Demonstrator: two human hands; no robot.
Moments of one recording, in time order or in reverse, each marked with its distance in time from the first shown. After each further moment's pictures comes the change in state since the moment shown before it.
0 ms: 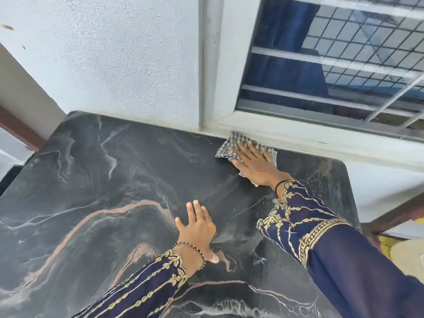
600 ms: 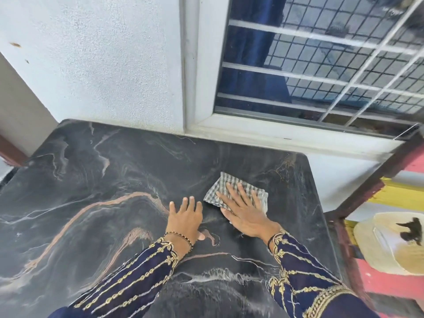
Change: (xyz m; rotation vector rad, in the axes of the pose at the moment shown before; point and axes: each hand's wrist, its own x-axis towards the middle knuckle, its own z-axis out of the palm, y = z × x) left_hand -0.028 0.005 0.016 0.029 0.257 0.063; right_hand -0.157 -0.039 0.082 0.014 -0.004 0.030
